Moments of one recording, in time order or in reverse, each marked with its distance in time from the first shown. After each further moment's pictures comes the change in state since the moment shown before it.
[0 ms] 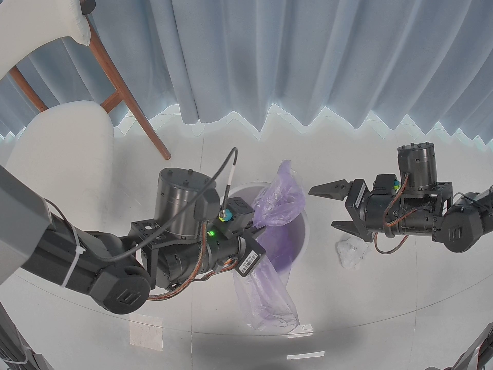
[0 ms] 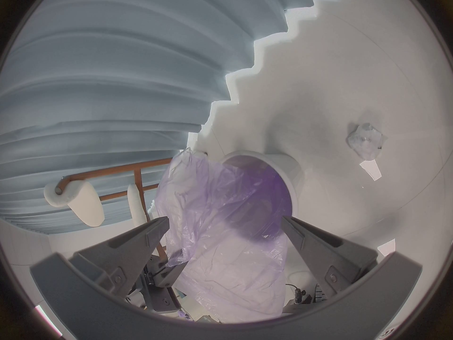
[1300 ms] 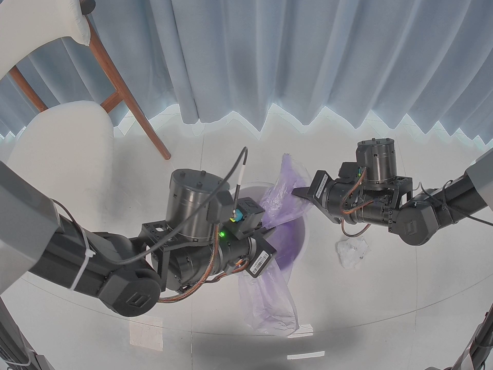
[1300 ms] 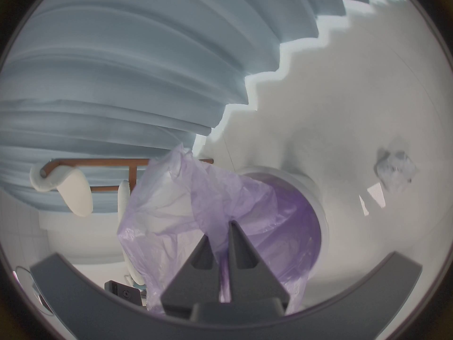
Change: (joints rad) left arm -0.031 0.024 -0.033 0.005 0.013 -0.044; right arm 0.055 0.223 -0.202 -0.113 -0.080 -0.126
